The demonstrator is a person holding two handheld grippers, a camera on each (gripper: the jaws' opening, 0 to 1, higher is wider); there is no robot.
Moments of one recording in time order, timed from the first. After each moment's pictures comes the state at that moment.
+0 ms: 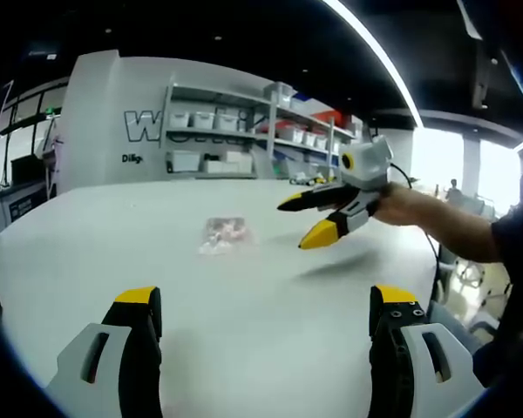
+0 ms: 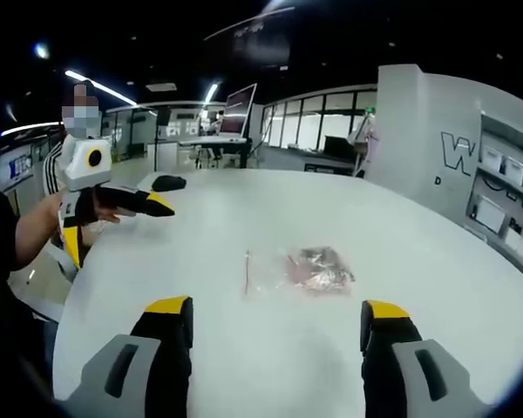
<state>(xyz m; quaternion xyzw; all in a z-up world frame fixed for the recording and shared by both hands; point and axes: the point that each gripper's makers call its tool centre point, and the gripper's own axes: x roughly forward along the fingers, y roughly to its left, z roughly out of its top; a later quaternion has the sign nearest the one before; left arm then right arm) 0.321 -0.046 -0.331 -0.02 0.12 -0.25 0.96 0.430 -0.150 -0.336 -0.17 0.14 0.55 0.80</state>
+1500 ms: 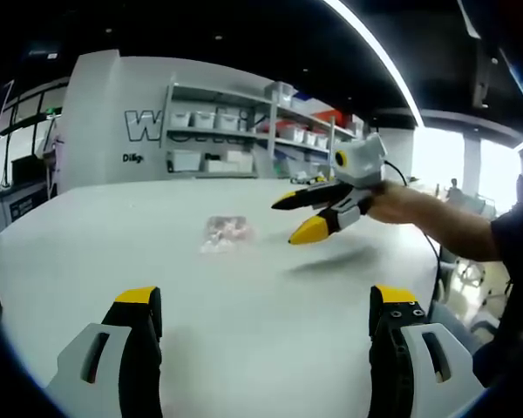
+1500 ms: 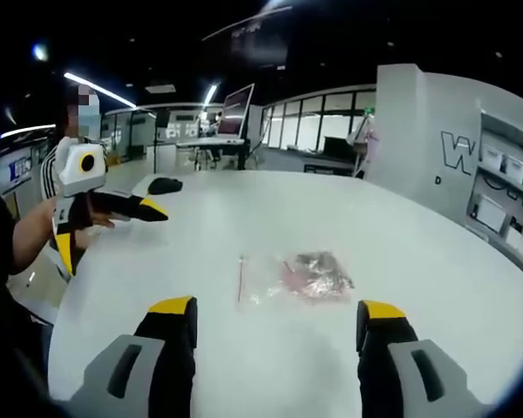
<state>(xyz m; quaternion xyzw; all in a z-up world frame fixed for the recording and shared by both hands) 0.321 -0.046 -0.334 -0.02 0.12 -0.25 0.96 0.439 -0.142 -0.336 -0.16 0.14 0.55 0.81</state>
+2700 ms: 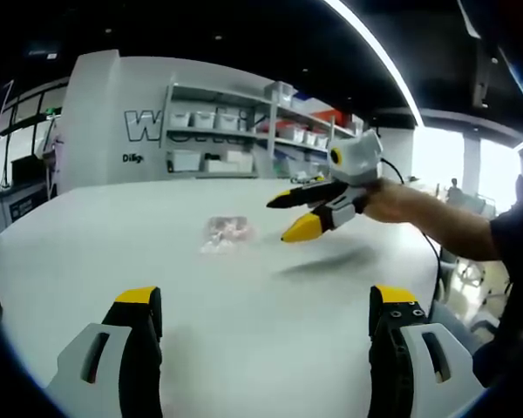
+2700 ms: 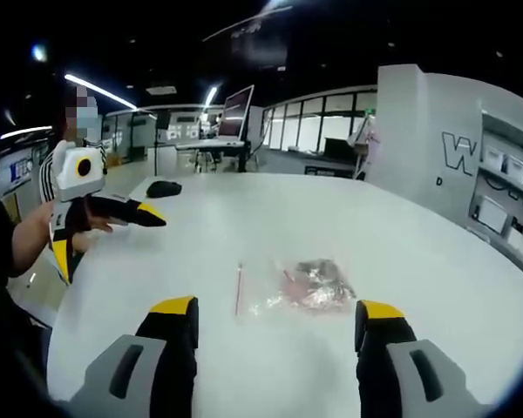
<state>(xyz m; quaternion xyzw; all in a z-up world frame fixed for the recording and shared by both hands) 0.323 -0.045 -0.333 -0.01 0.12 -0.25 0.96 0.445 -0.134 -0.333 -0.16 0.13 0.56 0.80</state>
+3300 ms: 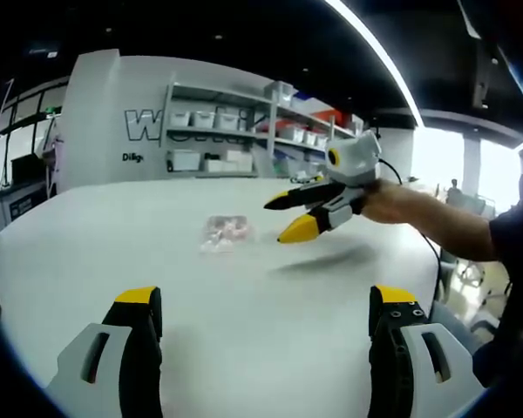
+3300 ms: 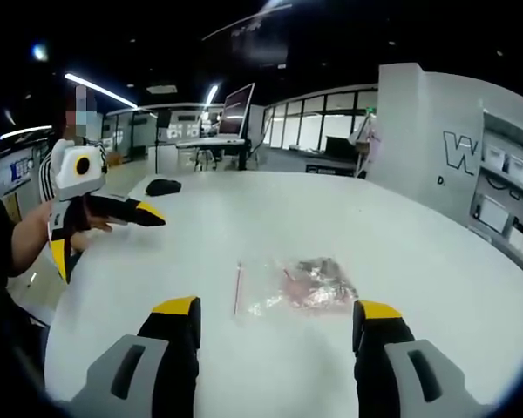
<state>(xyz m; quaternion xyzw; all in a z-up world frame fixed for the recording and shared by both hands) 0.324 -0.046 -0.336 -0.02 0.13 -0.25 0.96 0.446 -0.131 -0.337 -0.16 0.14 0.56 0.80</state>
